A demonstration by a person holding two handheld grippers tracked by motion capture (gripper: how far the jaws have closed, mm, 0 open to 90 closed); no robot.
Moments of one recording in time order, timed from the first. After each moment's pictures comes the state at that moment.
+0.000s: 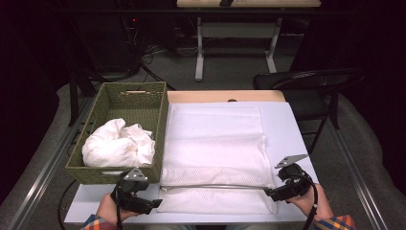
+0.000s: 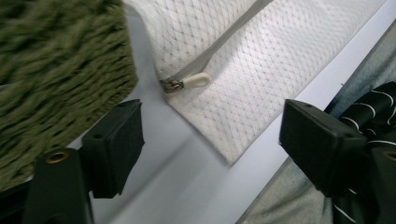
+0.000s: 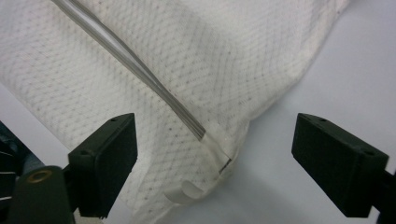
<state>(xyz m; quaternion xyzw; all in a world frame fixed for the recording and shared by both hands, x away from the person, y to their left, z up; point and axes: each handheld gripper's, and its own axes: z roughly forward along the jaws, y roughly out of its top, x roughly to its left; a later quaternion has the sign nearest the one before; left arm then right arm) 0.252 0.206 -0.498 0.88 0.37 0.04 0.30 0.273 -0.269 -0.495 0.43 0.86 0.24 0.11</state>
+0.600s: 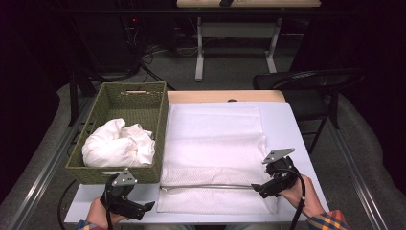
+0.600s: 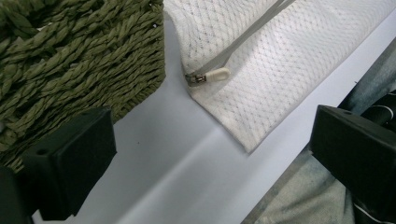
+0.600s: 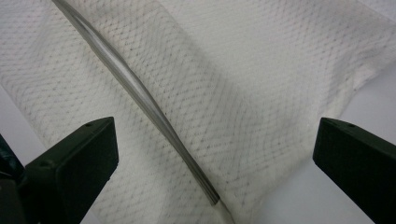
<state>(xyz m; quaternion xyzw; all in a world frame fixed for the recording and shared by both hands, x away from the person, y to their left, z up) 0.243 0.221 -0.495 0.87 0.37 0.08 0.32 0.291 -0.240 -0.488 0.36 0.88 0.27 0.13</state>
